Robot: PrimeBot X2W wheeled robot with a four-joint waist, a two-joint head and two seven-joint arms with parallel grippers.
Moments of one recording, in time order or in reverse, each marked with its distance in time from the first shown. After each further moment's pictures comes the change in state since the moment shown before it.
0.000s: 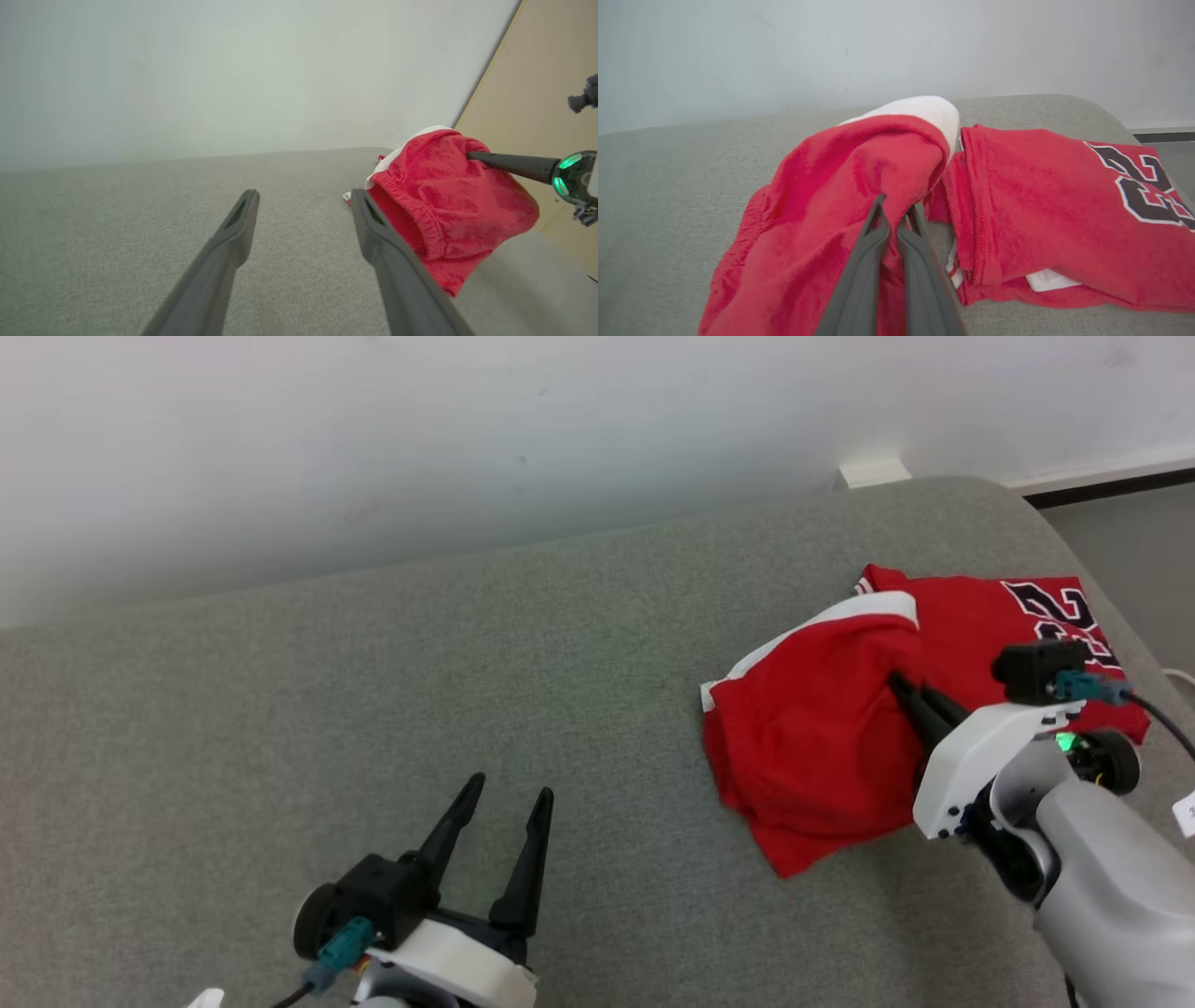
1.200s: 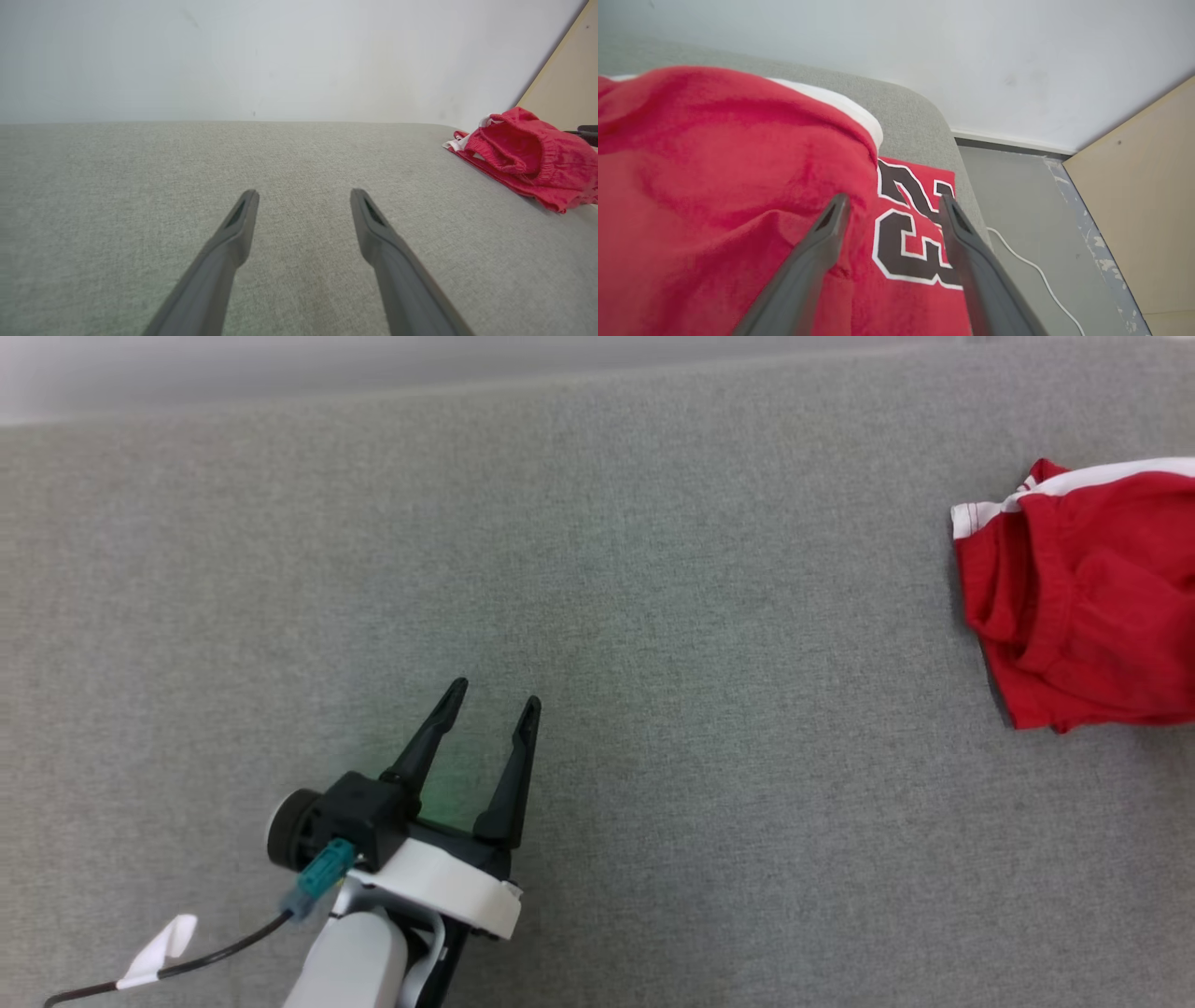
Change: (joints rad) left arm -0.141 0.008 0.042 -0.001 0.064 -0.029 0.000; right arm -0.271 -0.342 0.062 0.292 -0.069 0.000 -0.136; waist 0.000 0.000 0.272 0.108
